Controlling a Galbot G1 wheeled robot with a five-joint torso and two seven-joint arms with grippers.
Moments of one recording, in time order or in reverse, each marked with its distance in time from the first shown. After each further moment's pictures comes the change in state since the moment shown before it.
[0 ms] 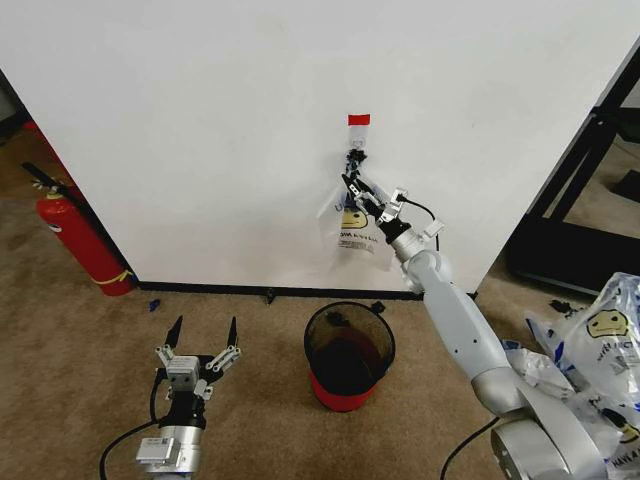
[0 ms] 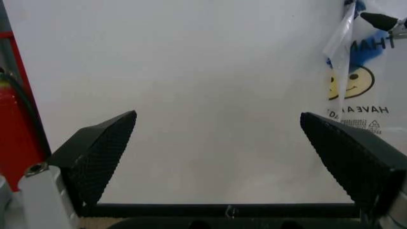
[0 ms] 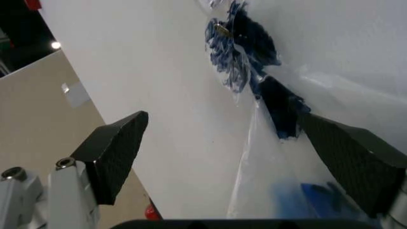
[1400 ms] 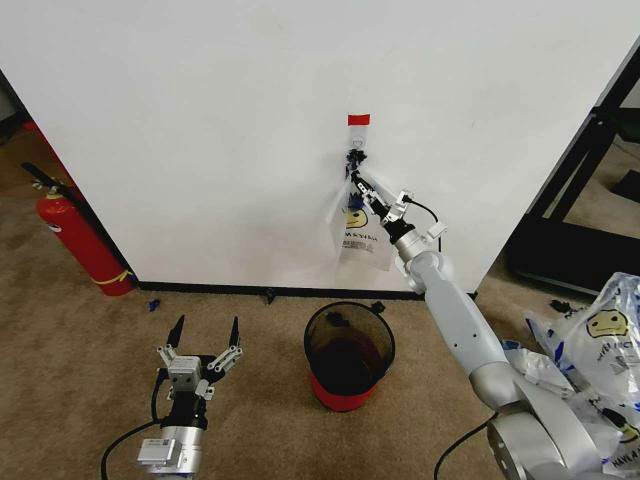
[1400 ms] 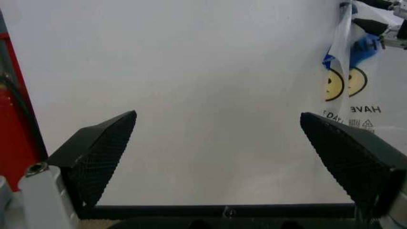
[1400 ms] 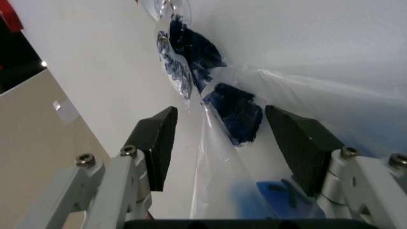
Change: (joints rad) left arm 0.002 0.003 0.004 0.000 0.004 -0.008 0.003; right arm 0.025 0.019 0.027 -0.085 0.038 -0.023 -0.009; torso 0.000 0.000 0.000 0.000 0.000
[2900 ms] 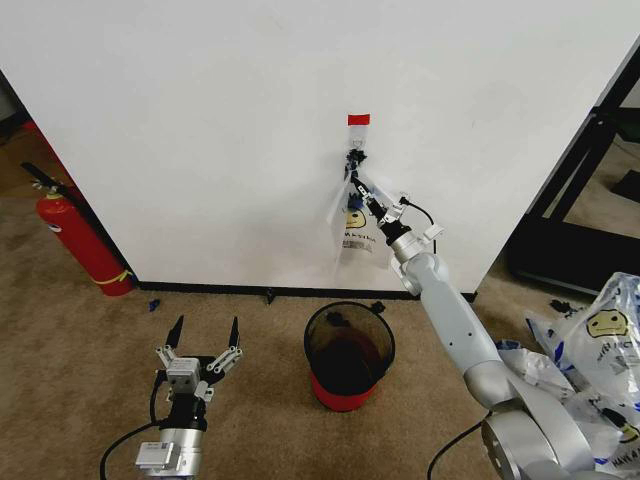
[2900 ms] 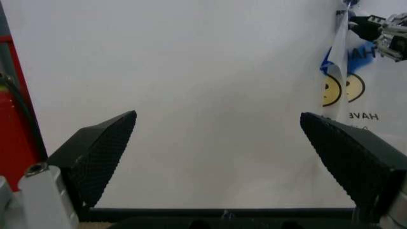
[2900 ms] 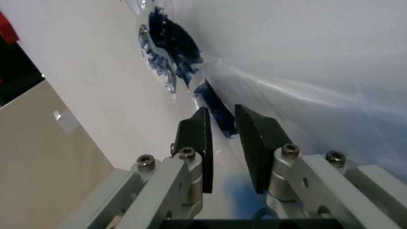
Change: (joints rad) left arm 0.009 -0.006 -0.001 -0.008 0.002 -0.014 0.002; right arm 0.004 0.018 0.007 -0.032 0.027 -0.012 0.000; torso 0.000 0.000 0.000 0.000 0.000
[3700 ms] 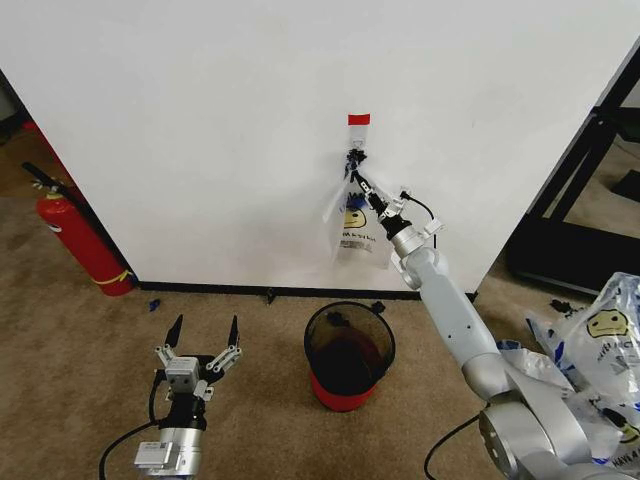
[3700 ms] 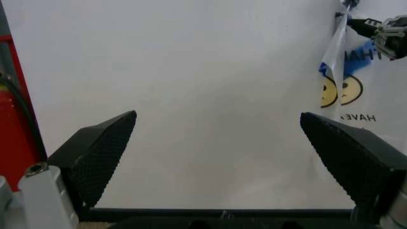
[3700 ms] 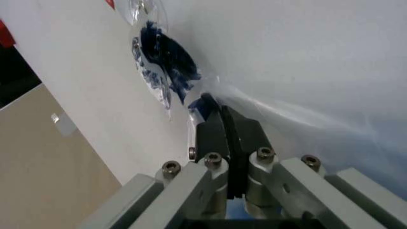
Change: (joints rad) left arm 0.004 0.000 -0.001 -0.006 -0.006 -0.002 0.000; right arm 0.031 0.012 0.003 -0.031 -0.003 0.001 0.003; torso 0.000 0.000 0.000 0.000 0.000
